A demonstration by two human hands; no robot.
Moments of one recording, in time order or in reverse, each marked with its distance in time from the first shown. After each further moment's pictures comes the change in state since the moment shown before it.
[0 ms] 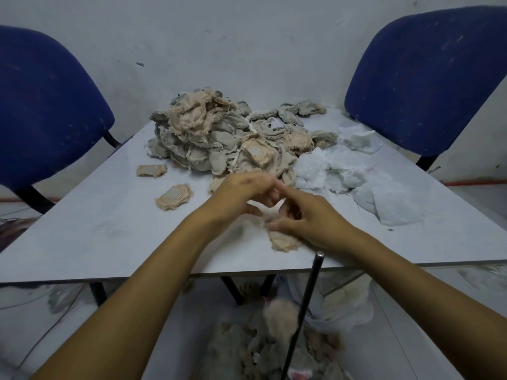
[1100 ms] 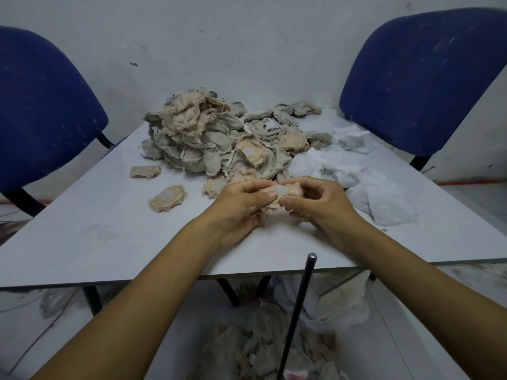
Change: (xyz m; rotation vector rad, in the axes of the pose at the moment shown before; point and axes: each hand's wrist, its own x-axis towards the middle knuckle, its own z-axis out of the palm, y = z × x) left_hand 0.002 -0.005 0.022 -0.580 0.081 -0.232; right_hand -0.002 0.004 -0.015 0.732 0.178 0.126
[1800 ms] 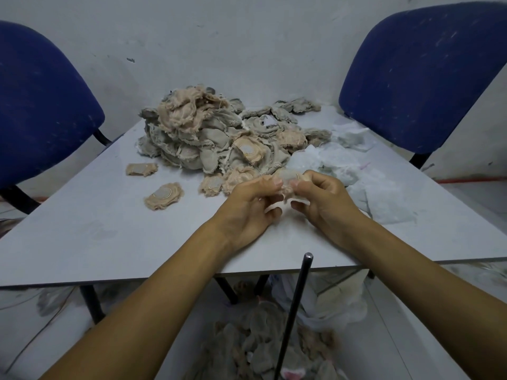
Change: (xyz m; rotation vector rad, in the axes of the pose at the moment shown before) left_hand 0.007 -0.014 0.015 -0.094 -0.143 0.055; right_hand 0.005 -0.001 0.000 0.151 0.023 0.051
